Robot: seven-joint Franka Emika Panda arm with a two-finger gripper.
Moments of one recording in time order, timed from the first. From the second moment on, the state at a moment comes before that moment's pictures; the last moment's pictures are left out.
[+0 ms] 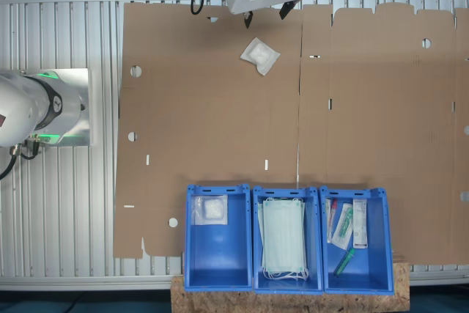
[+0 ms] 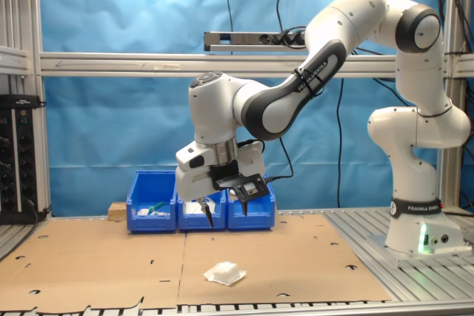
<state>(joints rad) 1.06 0.46 -0.77 -1.93 0.13 2.04 -0.82</state>
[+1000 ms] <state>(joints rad) 1.02 0.63 -0.74 -1.90 0.13 2.12 -0.89</state>
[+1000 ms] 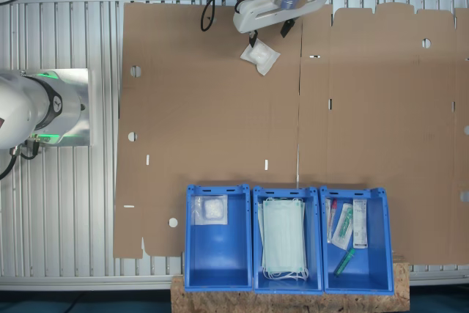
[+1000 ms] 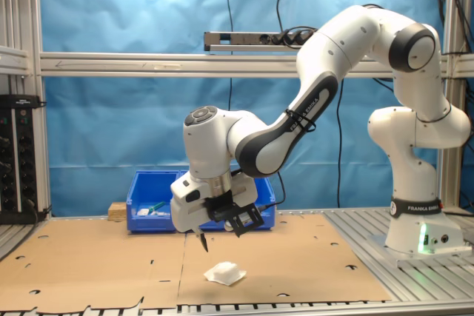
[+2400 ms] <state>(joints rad) 1.01 0.75 -0.71 -1.90 0.13 2.23 -0.95</state>
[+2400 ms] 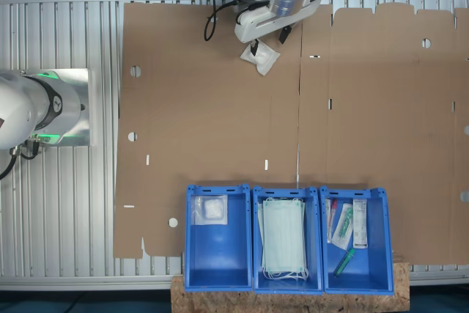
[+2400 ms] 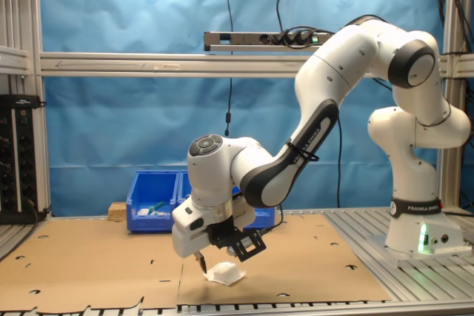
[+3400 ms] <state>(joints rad) 1.07 0.75 -0.71 -1.93 0.13 2.24 -0.96</state>
